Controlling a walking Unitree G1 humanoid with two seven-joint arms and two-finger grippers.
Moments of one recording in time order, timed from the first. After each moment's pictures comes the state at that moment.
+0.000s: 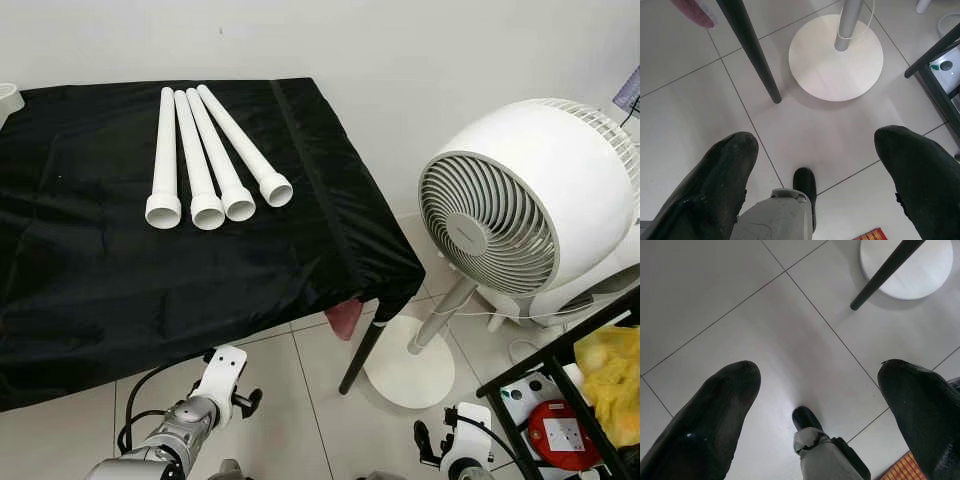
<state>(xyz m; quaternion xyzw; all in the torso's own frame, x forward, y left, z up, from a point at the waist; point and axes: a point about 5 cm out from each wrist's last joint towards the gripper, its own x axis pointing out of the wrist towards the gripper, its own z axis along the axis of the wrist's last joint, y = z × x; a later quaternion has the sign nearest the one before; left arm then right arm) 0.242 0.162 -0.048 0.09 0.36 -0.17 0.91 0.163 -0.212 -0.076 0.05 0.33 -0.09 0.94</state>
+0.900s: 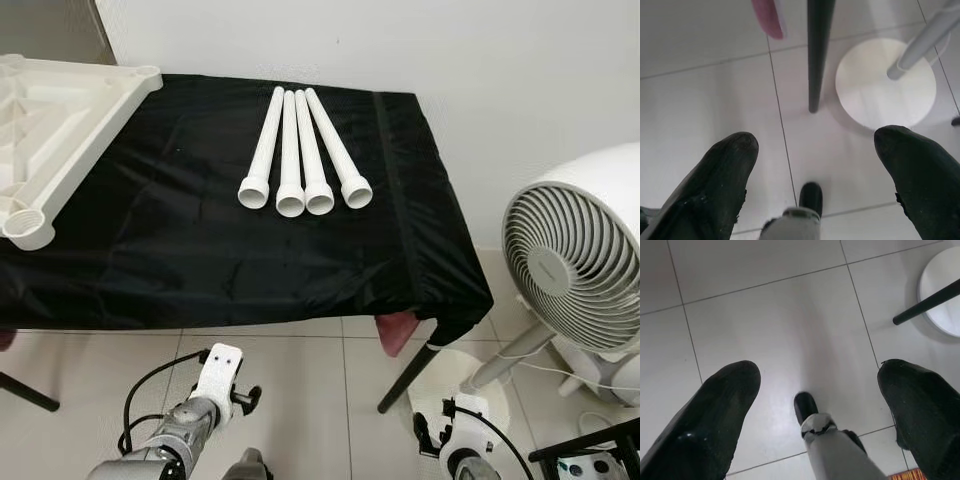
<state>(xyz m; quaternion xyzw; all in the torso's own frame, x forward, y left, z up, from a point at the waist) 0.248 0.162 -0.045 0.06 0.36 -0.14 0.92 0.170 -0.213 -0.074 0.04 0.33 -0.09 0.94</state>
